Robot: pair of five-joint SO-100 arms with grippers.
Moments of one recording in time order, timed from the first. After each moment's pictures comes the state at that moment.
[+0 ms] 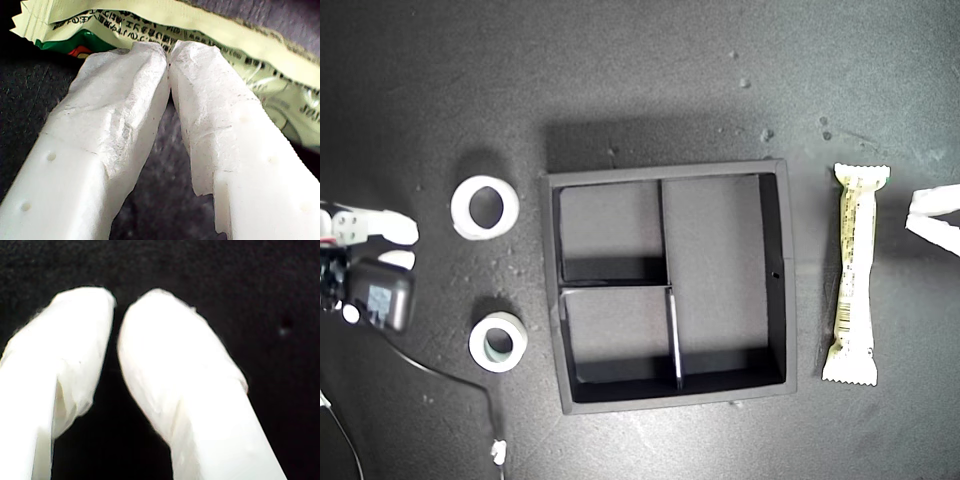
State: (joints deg) arm 0 8.0 191.2 176.5 76.6 -93.9; arm 1 5.0 183.4 178.3 39.9 125.5
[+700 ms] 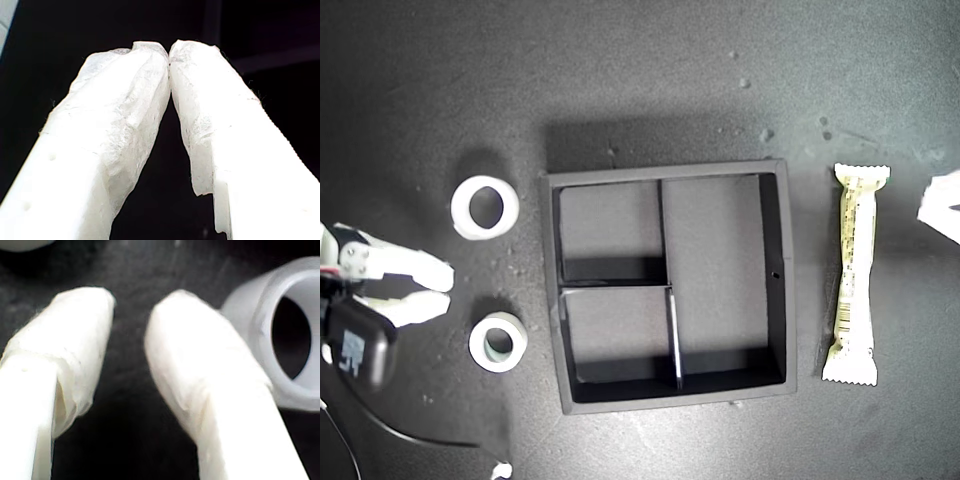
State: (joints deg) arm 0 15.2 191.2 174.1 56.1 -87.7; arm 1 4.5 183.4 177.7 11.2 67.6
